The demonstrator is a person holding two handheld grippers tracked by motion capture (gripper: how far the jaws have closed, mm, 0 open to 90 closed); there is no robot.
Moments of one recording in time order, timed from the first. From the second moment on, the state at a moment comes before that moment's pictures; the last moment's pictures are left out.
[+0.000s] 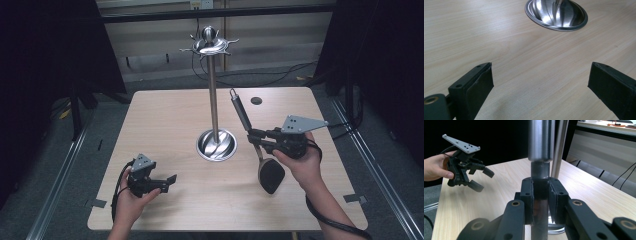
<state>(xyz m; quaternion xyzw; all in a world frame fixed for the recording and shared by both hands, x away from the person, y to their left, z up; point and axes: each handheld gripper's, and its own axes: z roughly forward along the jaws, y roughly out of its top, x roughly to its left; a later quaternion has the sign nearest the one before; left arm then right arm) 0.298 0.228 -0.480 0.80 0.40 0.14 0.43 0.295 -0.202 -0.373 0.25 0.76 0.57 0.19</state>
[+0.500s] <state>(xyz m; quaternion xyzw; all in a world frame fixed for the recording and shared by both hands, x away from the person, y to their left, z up) 0.298 0.228 -0.479 0.80 0.40 0.14 0.43 0.298 -0.203 -0.366 0.26 0.74 0.58 0.19</state>
